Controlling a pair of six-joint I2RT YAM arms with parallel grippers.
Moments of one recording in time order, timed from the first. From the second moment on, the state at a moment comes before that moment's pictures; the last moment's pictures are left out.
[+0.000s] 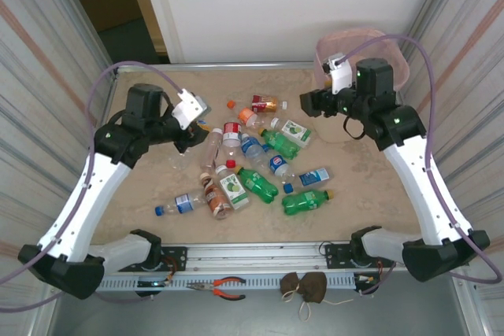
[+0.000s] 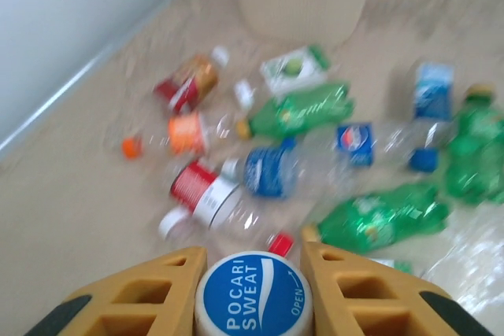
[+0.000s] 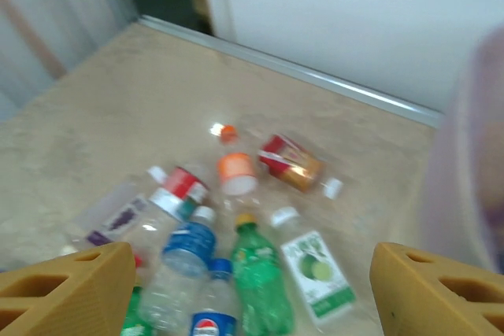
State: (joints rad) left arm -0.38 1.10 1.32 -0.83 0.43 0.43; right arm 0.36 1.19 1.44 -0.70 -0.26 -0.01
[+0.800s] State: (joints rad) left arm -0.42 1.08 1.31 -0.09 0.84 -0.20; right arm 0.78 1.14 1.17 -0.10 -0.49 0.05
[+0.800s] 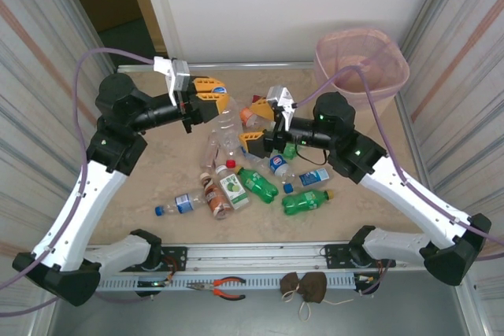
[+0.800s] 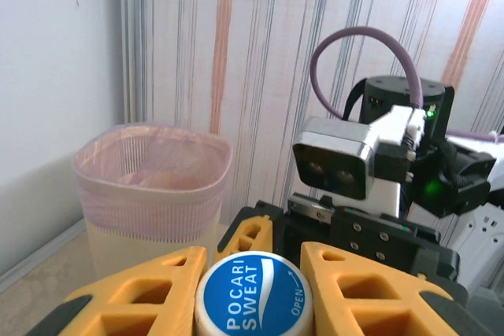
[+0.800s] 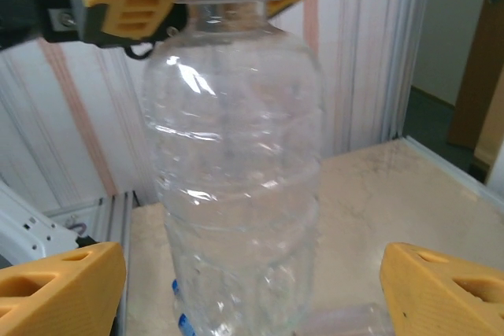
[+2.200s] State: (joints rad) left arm -0.44 1.01 1.30 -0.09 0.72 -0.24; right arm 0.79 1.24 1.26 -0.12 -0.44 0.01
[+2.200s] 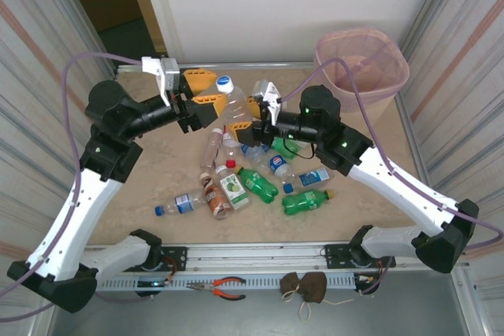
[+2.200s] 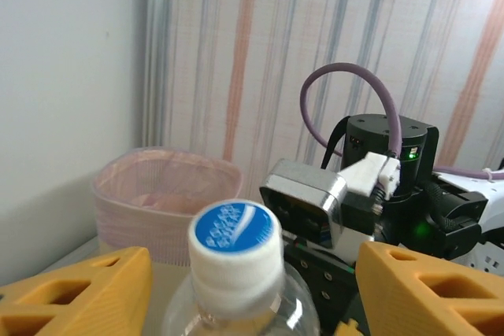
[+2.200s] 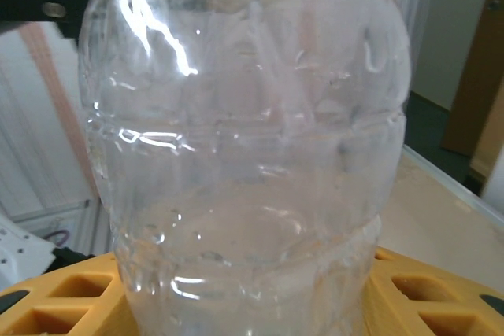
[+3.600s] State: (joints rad) left arm -0.34 1.00 1.13 -0.38 0.54 -0.29; right arm -0.07 1.99 2.20 -1.19 -0.15 -0.08
